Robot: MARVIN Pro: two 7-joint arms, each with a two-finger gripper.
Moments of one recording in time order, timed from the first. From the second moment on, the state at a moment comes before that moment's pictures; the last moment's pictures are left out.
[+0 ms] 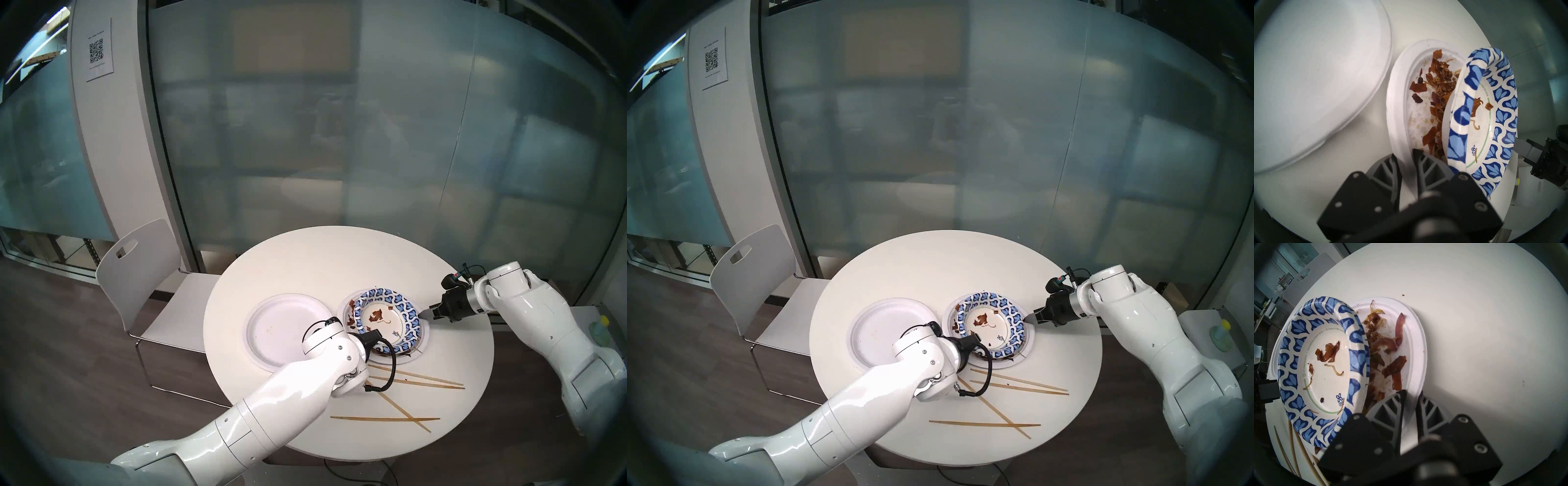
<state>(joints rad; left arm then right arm) 1.31 -1.44 -0.71 -1.62 -1.49 0.16 1.01 -1.00 -0.76 1.04 -1.06 0.49 0.77 0.86</state>
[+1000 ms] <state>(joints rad) 1.30 -1.43 -0.71 -1.66 -1.49 0.14 1.02 -1.04 -0.73 1.07 -1.15 0.50 0.81 0.83</state>
